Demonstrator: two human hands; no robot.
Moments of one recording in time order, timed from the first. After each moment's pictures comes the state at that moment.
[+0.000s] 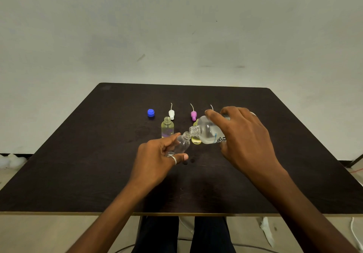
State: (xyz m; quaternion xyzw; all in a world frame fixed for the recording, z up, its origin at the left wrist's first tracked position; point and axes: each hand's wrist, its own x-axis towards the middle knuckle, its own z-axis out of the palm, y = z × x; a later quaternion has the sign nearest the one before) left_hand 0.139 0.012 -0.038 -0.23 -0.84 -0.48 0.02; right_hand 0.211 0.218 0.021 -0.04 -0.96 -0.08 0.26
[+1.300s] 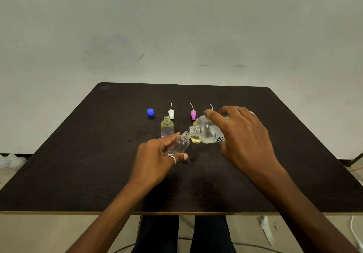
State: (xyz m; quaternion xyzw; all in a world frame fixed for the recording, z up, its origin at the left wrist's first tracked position) left_hand 0.138 0.013 -0.039 -0.23 -0.84 -0.48 0.00; right_hand 0.212 0.215 0.024 -0.05 -0.97 -0.08 0.24
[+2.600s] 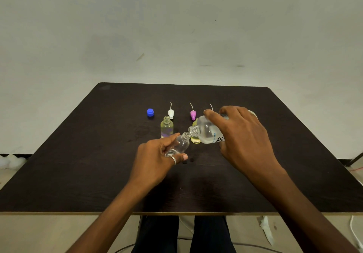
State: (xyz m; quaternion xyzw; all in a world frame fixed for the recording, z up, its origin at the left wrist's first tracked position) left_hand 0.138 0.013 -0.039 -0.23 -0.85 -0.47 0.00; right_hand 0.212 0.213 0.025 -0.04 -0.97 -0.07 0.24
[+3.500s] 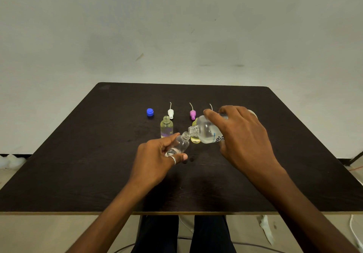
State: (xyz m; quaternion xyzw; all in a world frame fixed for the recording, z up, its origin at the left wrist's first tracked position) left_hand 0.137 0.013 -0.041 -0.23 -0.85 -0.48 0.00; right_hand 0.211 0.215 0.023 -0.04 -0.97 -0.08 0.24
